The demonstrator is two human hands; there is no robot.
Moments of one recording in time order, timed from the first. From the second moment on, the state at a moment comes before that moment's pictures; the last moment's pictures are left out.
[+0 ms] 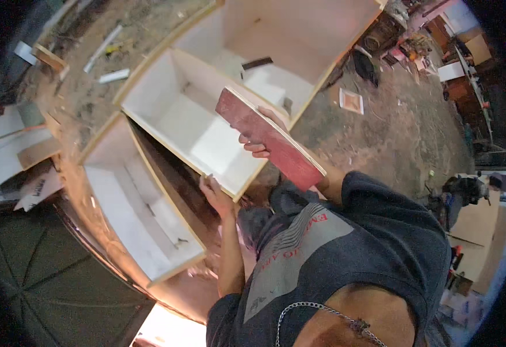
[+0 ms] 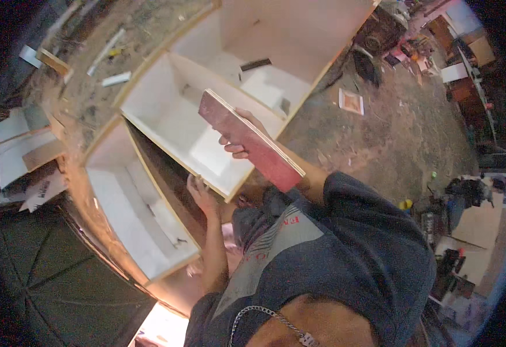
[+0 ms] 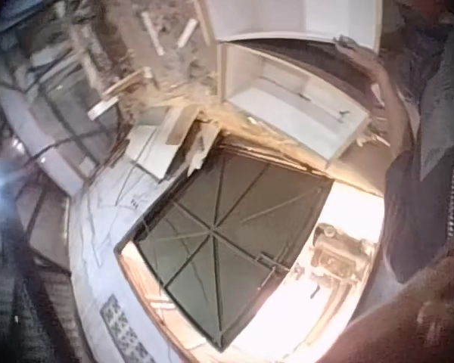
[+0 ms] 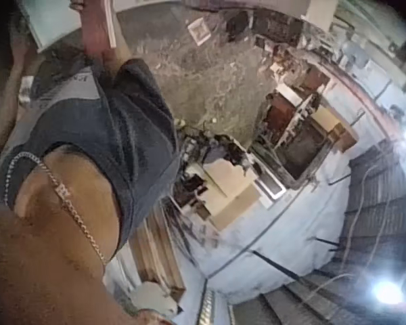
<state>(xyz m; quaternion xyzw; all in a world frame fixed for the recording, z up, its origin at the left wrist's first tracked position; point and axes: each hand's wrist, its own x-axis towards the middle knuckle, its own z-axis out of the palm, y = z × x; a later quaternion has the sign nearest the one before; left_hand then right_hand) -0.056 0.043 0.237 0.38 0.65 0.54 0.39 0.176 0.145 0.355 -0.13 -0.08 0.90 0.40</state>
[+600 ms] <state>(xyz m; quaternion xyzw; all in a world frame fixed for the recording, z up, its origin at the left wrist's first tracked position) -0.105 -0.022 0.075 0.37 0.73 0.37 0.43 0.166 0.130 0.298 -0.26 -0.07 0.88 0.40</state>
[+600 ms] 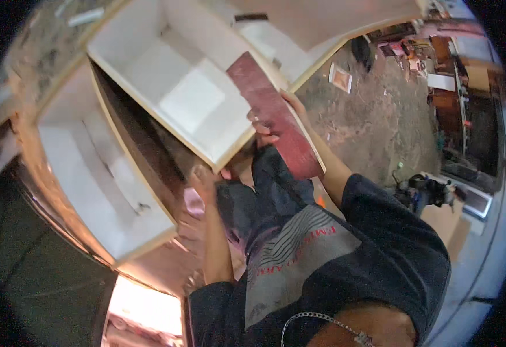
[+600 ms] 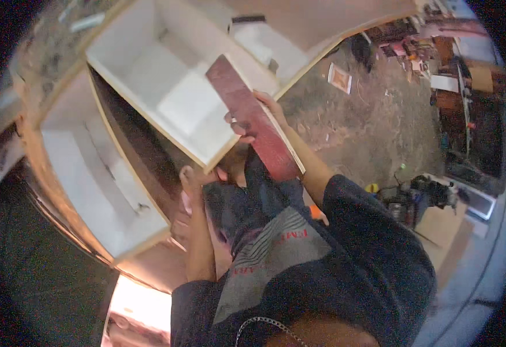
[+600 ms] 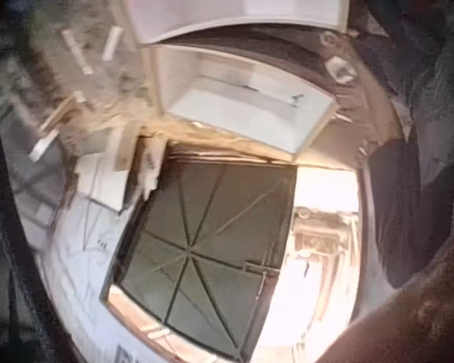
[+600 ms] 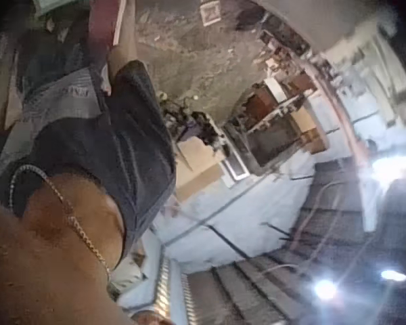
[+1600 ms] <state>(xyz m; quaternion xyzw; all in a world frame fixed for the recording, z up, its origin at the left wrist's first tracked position) -0.066 -0.038 0.118 -0.03 0.61 0.60 0.51 0.252 0.032 0.163 -0.21 -0.18 0.95 0.11</state>
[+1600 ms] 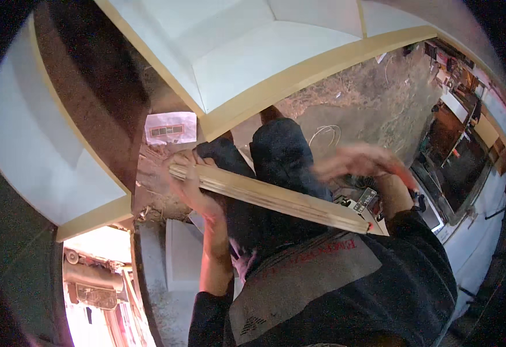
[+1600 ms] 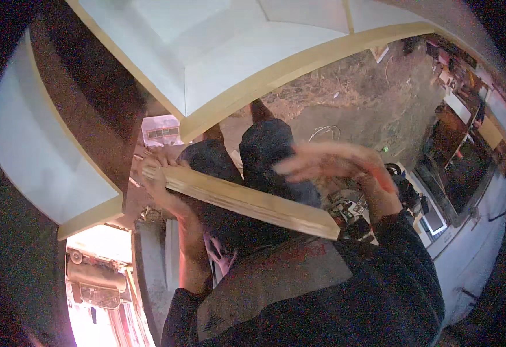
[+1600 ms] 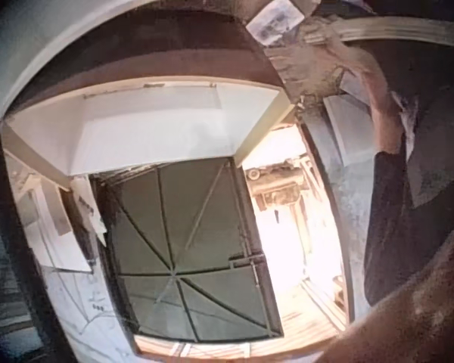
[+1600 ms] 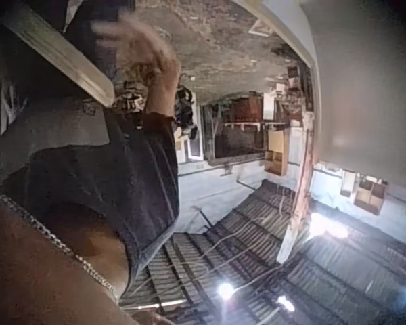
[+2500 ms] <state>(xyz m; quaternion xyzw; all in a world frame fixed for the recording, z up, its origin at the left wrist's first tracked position) -0.075 -0.044 0.033 -0.17 0.57 0.43 0.68 0.079 0.023 0.138 -0.61 -0.68 0.37 -0.15</state>
